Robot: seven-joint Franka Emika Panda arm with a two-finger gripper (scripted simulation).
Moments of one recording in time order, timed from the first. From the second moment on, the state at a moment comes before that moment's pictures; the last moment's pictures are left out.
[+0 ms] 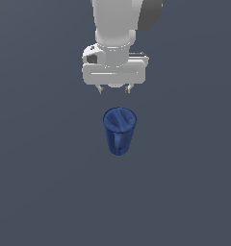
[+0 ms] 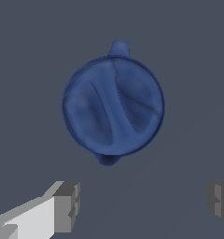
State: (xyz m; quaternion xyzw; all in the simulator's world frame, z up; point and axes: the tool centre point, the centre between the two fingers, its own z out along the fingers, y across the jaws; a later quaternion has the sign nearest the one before) arm -0.075 -0.003 0.321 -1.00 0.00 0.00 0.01
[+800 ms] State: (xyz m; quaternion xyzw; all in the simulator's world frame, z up) arm -0.074 0.007 0.318 -1.00 -0.02 0.01 0.01
